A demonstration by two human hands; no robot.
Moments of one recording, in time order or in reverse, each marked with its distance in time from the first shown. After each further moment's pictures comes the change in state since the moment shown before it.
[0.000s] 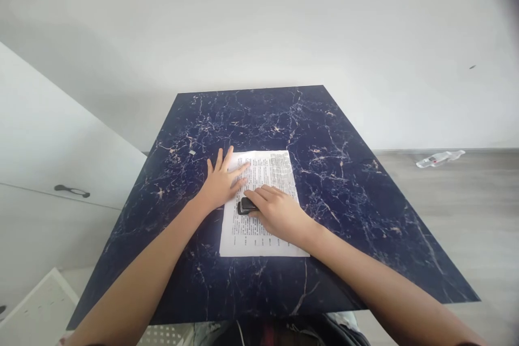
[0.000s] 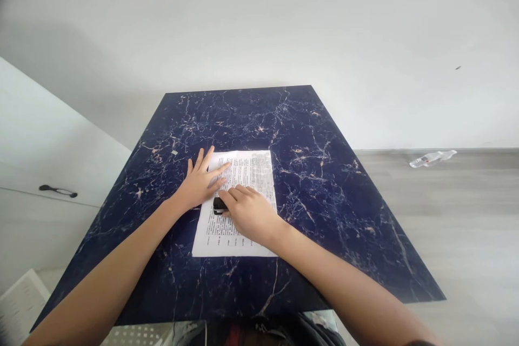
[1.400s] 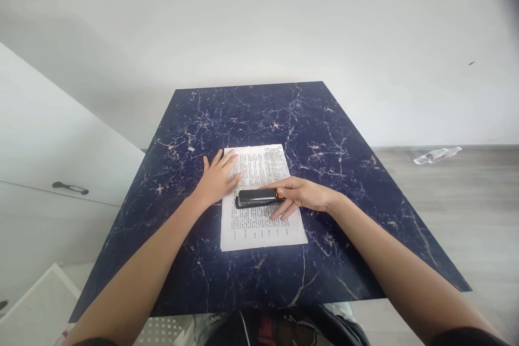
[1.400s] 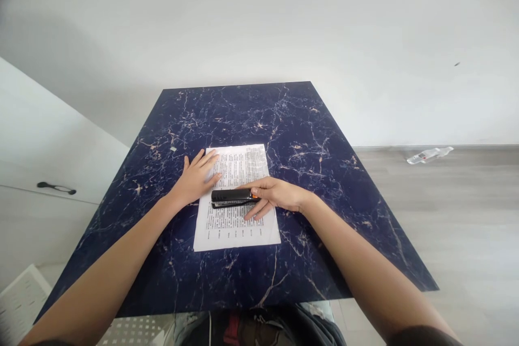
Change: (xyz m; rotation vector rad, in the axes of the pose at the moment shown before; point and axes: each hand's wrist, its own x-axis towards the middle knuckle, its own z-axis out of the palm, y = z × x) left_hand -0.001 0.000 -0.009 0.007 -0.112 -0.099; right_hand -0.024 0.081 -0.027 1.489 -0.504 0.382
